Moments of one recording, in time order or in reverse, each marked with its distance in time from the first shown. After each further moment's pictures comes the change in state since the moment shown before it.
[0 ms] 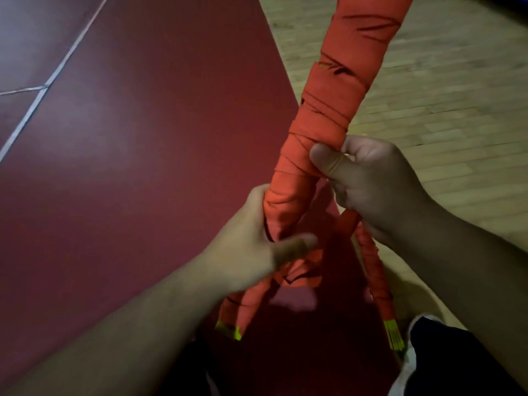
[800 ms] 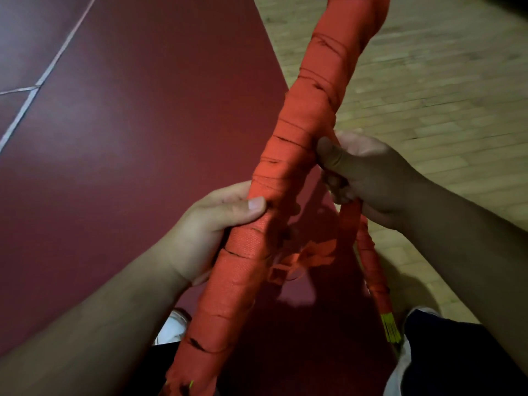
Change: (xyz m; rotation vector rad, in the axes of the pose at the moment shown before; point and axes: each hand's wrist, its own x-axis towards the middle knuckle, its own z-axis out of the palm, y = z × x) left_hand -0.006 0.012 -0.025 -0.734 -0.272 -0.049; right_hand 0.010 0.000 -0.018 0.059 -0.205 0.142
